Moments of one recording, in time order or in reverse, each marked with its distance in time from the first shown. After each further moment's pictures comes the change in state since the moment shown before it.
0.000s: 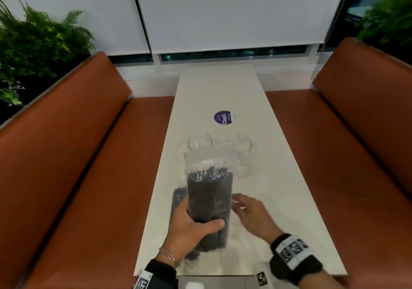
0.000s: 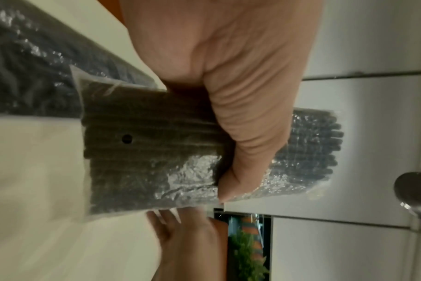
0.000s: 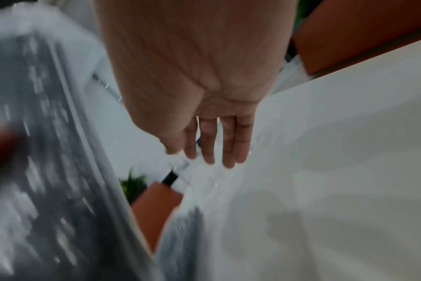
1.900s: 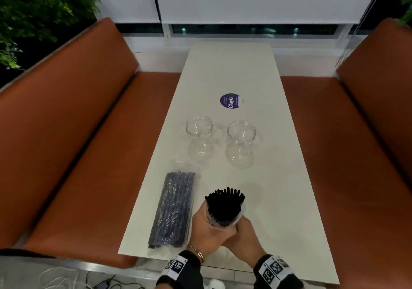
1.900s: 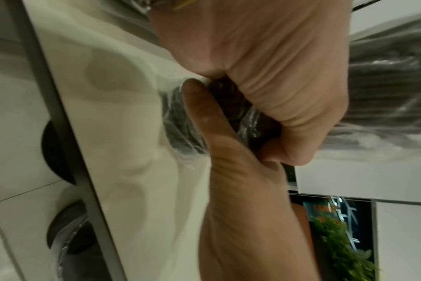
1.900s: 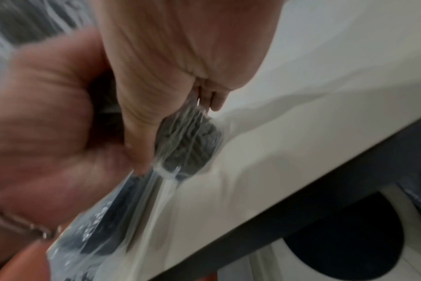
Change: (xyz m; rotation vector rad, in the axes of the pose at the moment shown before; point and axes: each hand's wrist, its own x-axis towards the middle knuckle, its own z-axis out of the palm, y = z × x) left_hand 0.028 -0.087 0.103 0.059 0.133 0.014; right_hand -0.030 0.055 0.043 0.324 -0.132 0.144
